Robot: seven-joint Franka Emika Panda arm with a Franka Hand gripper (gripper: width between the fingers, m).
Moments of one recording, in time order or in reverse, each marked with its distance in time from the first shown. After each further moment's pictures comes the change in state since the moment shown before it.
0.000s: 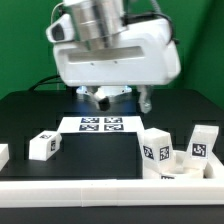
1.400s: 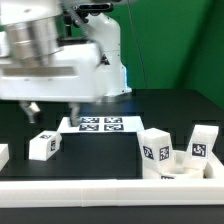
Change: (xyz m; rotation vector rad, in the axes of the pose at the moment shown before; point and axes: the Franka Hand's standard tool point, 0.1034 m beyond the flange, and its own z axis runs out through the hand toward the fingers) arm 0.050 0.111 0.007 -0.100 0.024 -0.194
